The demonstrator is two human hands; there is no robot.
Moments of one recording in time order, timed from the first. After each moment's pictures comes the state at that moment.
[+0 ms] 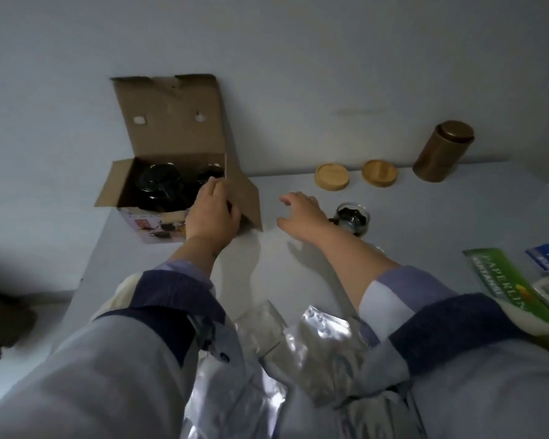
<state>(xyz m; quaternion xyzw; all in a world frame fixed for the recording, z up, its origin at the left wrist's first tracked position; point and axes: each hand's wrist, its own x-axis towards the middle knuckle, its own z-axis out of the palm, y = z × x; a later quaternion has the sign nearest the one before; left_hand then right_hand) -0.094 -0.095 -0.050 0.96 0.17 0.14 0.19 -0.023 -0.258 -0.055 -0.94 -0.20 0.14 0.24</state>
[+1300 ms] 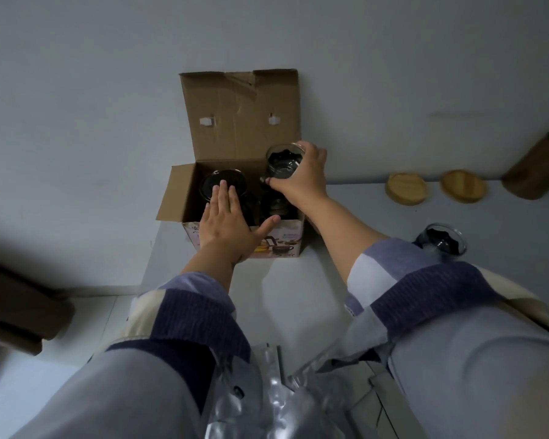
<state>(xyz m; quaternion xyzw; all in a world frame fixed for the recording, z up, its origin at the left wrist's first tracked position) -0.083 0.033 -0.076 0.97 0.22 -0.03 0.06 0.035 -0.070 -0.055 -0.85 -0.15 -0.01 0.50</state>
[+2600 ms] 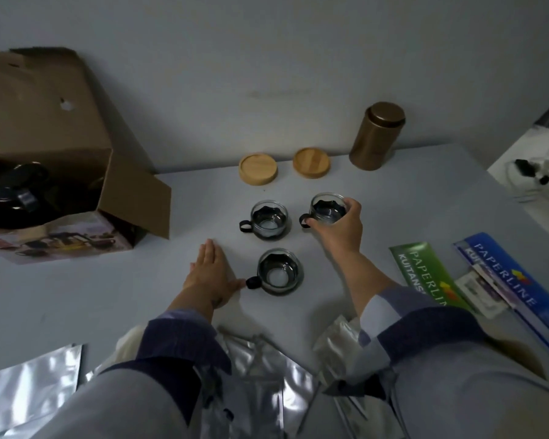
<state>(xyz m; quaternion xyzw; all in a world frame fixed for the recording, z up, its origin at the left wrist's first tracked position) -0.052 -0.245 -0.149 0.96 0.12 -0.23 0.14 0.066 -0.462 -0.144 -0.85 0.13 -0.05 0.51</state>
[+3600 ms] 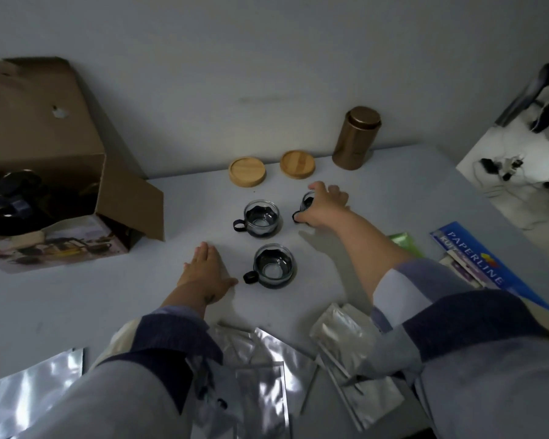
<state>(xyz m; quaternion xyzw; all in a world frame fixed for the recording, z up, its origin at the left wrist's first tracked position) -0.056 -0.239 -0.148 0.96 0.11 -0.20 0.16 0.065 -0.450 -0.069 -0.96 0.04 0.16 0.21</state>
